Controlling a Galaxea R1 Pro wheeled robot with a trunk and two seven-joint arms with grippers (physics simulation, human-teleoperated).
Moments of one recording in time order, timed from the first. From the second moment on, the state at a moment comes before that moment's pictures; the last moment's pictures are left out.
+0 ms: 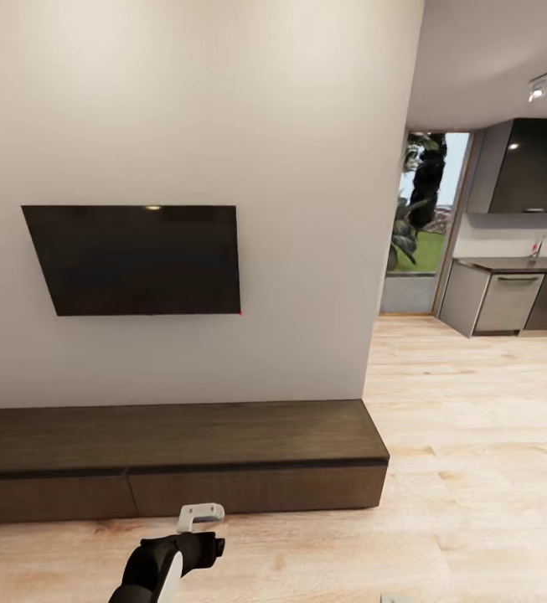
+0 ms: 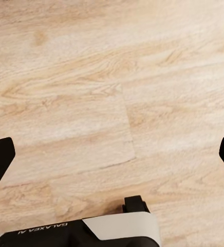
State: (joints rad) left arm -0.16 -0.16 -0.01 -1.20 0.01 0.77 0.06; right arm -0.17 0.10 -0.07 -0.62 -0.03 0.28 -0.18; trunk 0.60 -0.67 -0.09
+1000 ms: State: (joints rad) left arm -0.16 -0.16 0.00 -1.39 0.01 1.00 -0.02; right arm -0.21 0.09 -0.16 -0.73 -0.36 0.08 -0.17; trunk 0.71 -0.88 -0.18
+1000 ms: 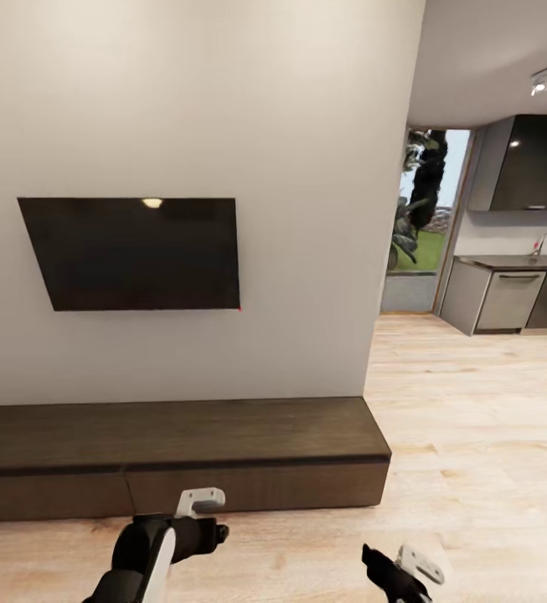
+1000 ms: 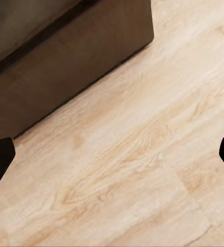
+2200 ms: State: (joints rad) left arm -0.16 -0.17 -0.01 -1.40 0.01 1.03 -0.18; right arm -0.26 0.07 -0.23 -0.54 -1.04 -0.03 0.43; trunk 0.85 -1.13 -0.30
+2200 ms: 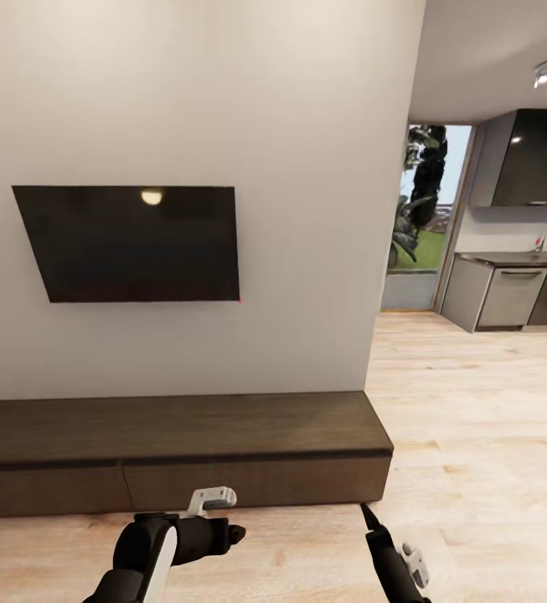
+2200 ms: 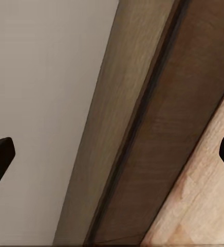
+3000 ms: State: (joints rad) left arm -0.16 -0.16 -0.01 -1.40 0.10 1.03 -0.19; right arm -0.26 0.08 -0.22 -0.52 -1.04 -0.05 0.43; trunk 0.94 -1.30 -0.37
